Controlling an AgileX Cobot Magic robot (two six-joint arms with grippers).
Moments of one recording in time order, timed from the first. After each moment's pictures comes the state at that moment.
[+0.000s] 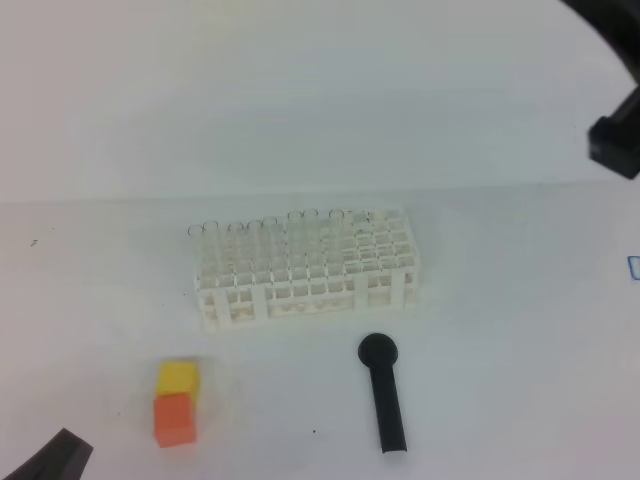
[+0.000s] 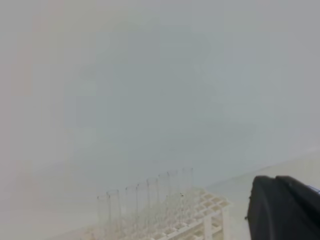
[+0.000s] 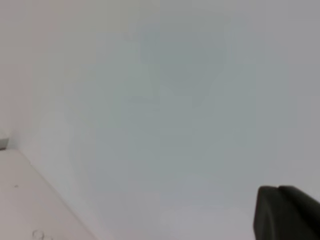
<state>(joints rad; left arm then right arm) 0.09 -0.01 0.03 -1.70 0.62 1.74 0.68 1.10 -1.09 0.05 0.01 -0.49</state>
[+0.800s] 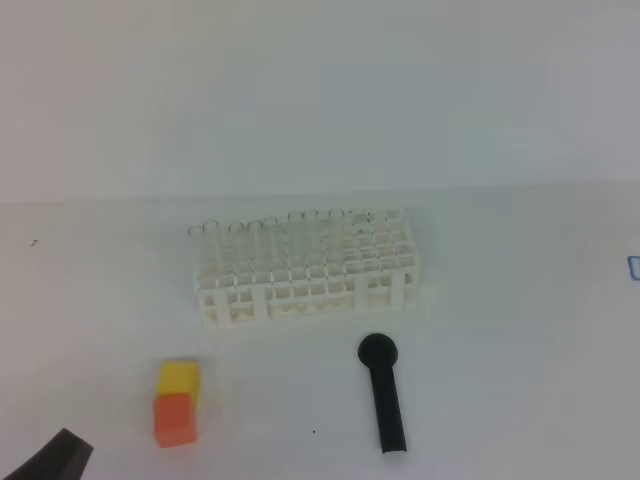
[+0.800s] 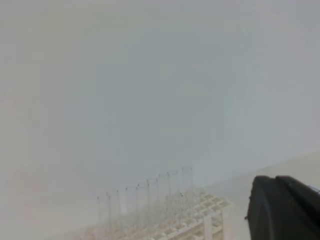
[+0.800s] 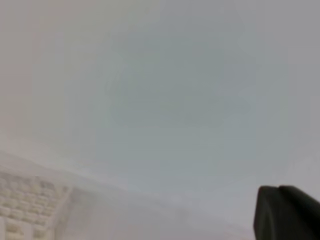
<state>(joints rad) 0.09 -0.01 0.01 -1.68 0.62 1.74 0.21 0.68 -0.73 0.27 0.15 -0.55</state>
